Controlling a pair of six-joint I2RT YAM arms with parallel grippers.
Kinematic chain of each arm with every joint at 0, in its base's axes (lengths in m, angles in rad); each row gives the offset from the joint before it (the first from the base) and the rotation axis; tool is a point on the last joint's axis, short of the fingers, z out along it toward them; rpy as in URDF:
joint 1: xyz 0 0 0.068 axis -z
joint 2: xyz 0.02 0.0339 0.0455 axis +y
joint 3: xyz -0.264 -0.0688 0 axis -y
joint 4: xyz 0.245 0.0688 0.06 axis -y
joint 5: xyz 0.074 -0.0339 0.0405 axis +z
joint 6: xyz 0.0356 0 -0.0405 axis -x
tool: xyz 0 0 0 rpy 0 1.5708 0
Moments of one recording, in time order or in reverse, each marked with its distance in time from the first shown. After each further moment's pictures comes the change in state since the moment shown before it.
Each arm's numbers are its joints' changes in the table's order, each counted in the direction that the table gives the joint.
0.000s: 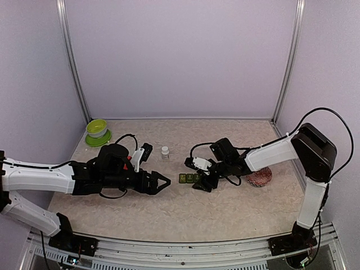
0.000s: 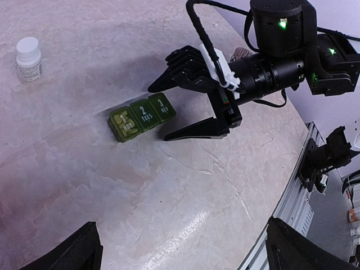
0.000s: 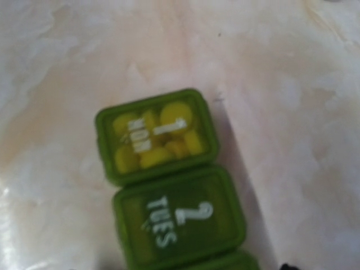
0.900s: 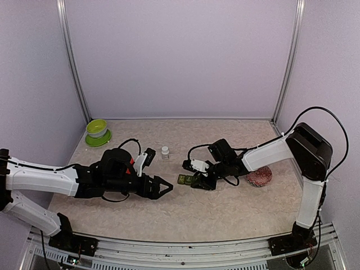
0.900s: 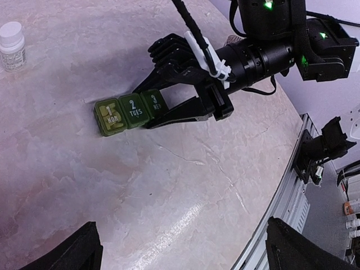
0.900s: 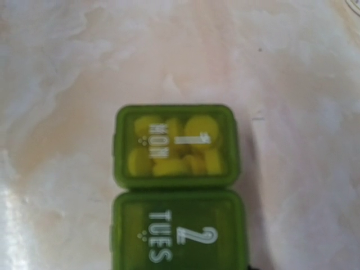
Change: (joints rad) left arm 0.021 0.037 -0.033 0.064 -0.033 0.020; right arm 0.006 0.051 0.030 0.008 0.073 0.051
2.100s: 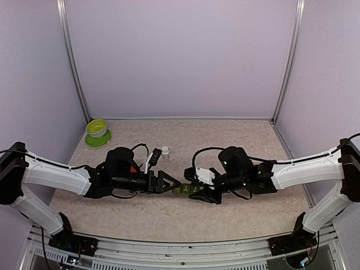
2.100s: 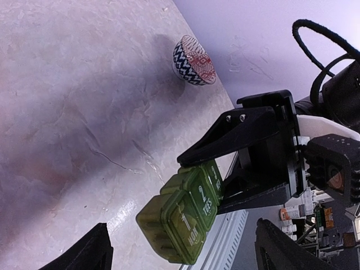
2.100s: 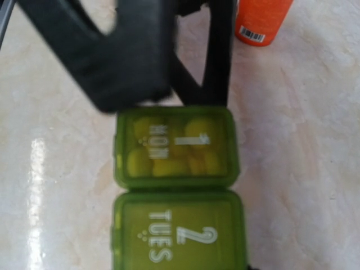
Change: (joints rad) left arm -0.055 0.149 -0.015 0.299 -0.265 0.226; right arm -0.253 -0.451 -0.254 0.036 -0.081 -0.143
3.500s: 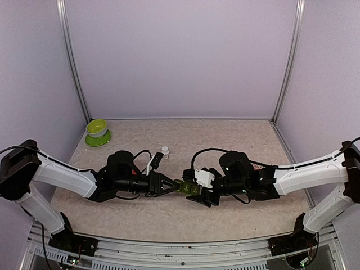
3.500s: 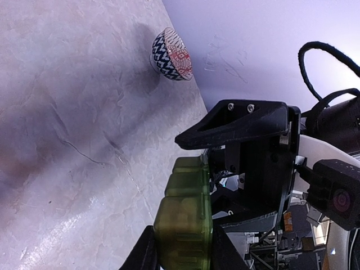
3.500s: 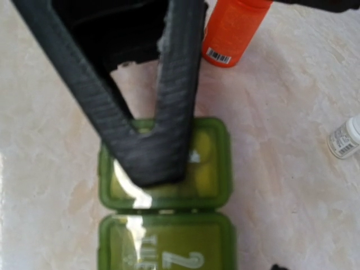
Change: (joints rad) left arm -0.012 0.097 -0.041 0.235 -0.110 0.192; right arm -0.078 -0.034 -0.038 0.091 -0.173 0.010
